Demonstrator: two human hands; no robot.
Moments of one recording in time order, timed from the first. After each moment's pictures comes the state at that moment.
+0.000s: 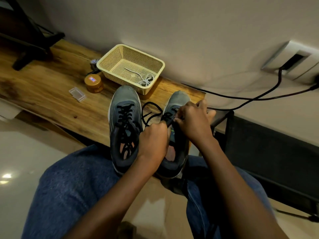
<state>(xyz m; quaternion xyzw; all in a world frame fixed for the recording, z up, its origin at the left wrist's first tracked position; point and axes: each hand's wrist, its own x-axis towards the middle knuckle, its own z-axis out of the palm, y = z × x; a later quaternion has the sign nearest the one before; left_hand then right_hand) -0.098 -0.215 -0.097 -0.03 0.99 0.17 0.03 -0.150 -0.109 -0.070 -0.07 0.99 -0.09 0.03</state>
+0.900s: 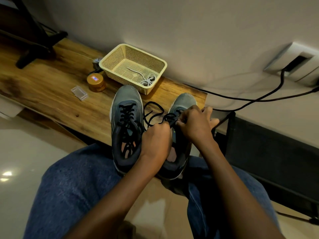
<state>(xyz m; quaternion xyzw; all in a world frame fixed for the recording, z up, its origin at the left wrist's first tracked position) -0.098 -0.212 -0.094 -0.04 0.98 0.17 0.04 -0.146 -0.112 -0.070 0.01 0.99 -0.13 0.10</state>
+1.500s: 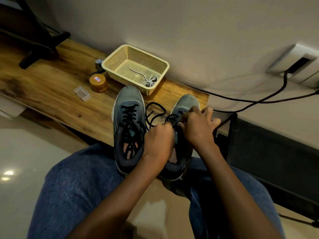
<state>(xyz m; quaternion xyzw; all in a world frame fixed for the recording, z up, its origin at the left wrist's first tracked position) -0.098 -0.213 -0.090 -0.03 0.98 0.17 0.04 -0.141 -0.116 -0.070 -0.02 0.99 -0.08 0.09</state>
